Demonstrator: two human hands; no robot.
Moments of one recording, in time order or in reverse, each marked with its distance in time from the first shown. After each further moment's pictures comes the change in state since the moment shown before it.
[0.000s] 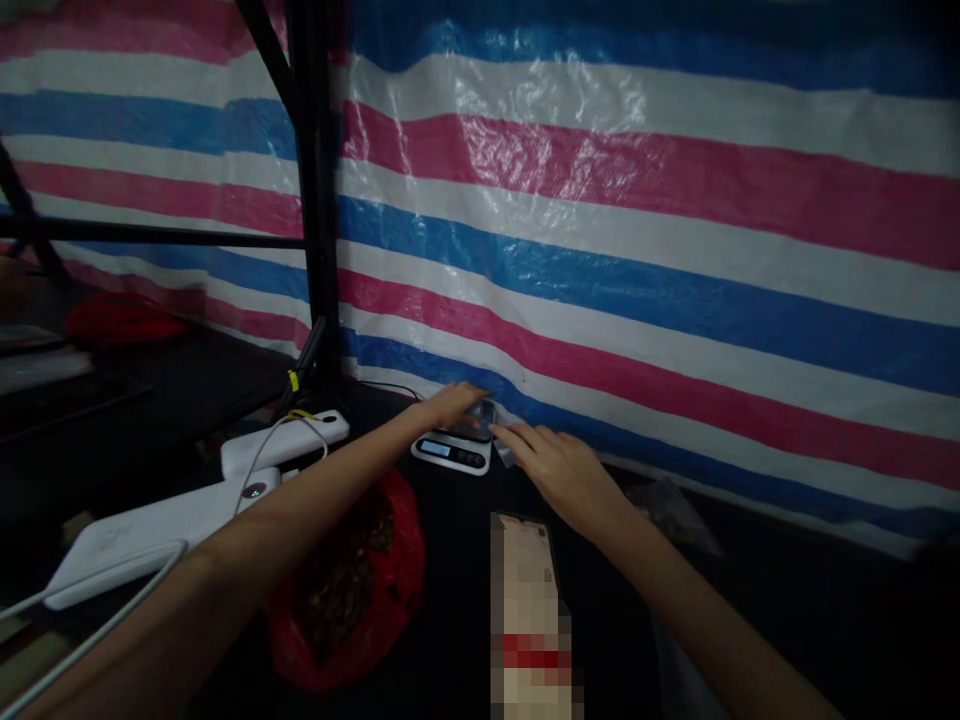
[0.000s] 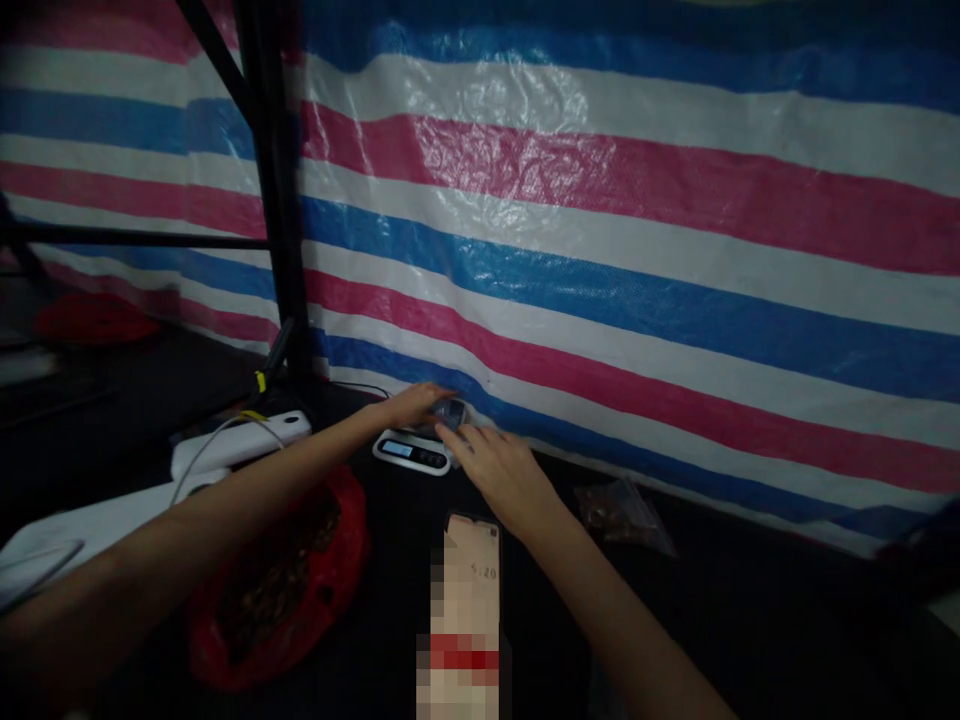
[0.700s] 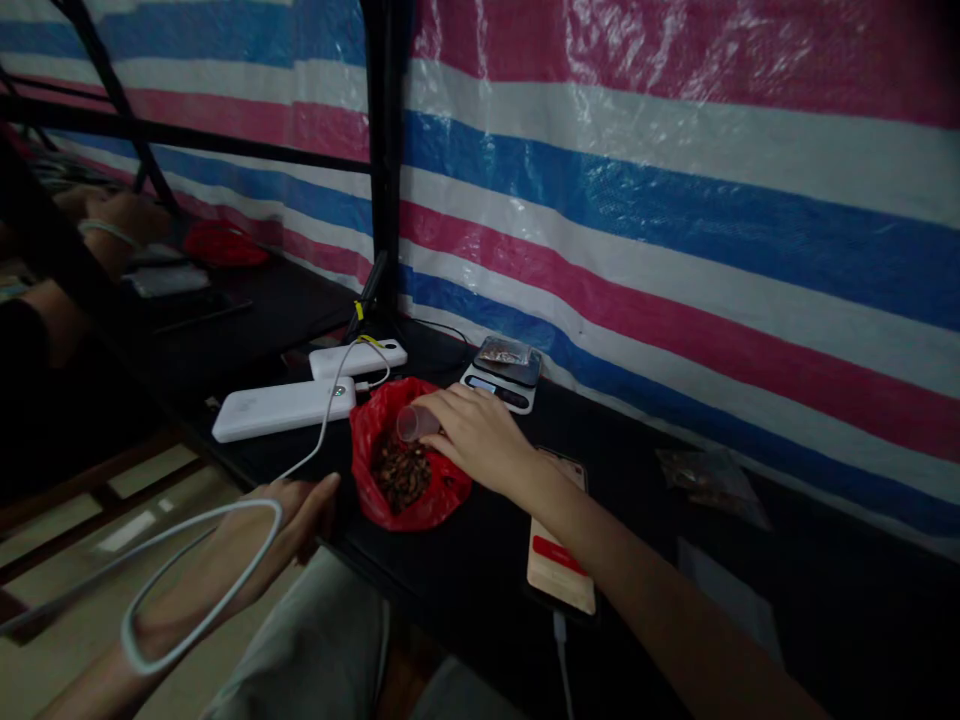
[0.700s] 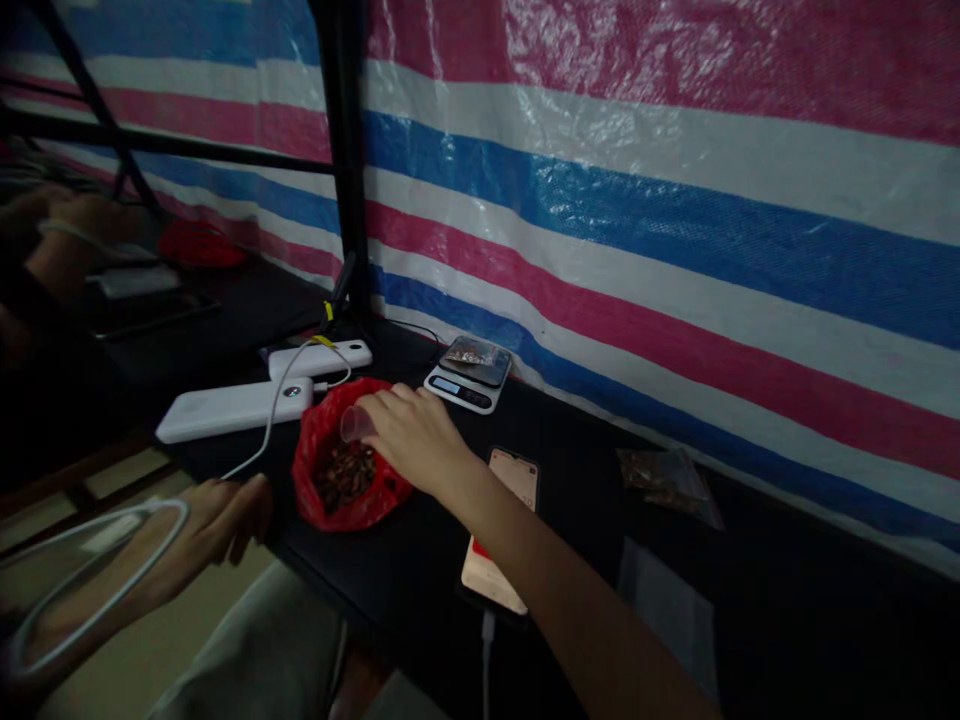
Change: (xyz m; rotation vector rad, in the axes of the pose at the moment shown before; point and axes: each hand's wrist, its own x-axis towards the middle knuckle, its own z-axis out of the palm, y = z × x) left_hand -0.305 0.147 -0.041 -0.434 0.044 -1.056; right_hand 0.056 -0.112 -0.017 0.498 0.049 -0.247
